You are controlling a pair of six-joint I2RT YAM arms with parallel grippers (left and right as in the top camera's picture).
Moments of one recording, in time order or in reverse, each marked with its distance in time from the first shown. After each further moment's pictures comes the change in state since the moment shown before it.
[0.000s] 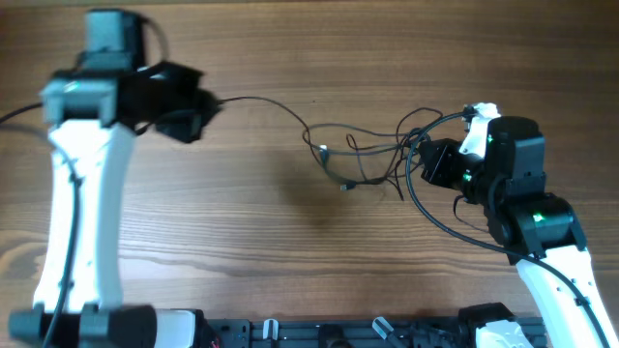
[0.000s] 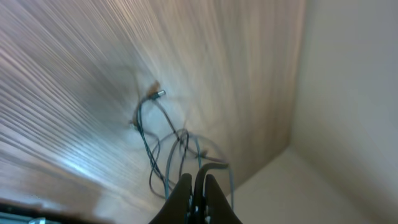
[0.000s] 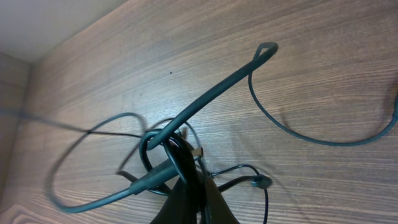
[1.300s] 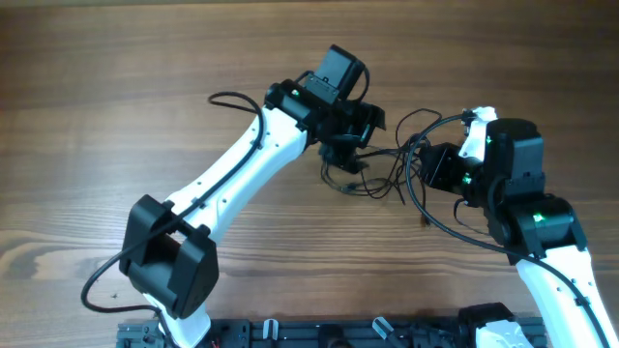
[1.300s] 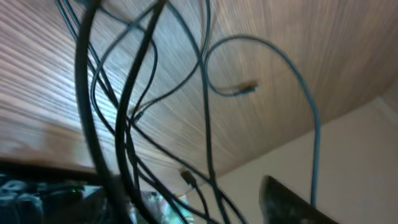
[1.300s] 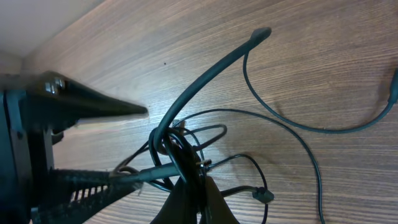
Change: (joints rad) left arm -0.589 0.294 -0.077 0.388 0.020 -0.494; right arm 0.000 0.000 0.000 -0.039 0.000 0.001
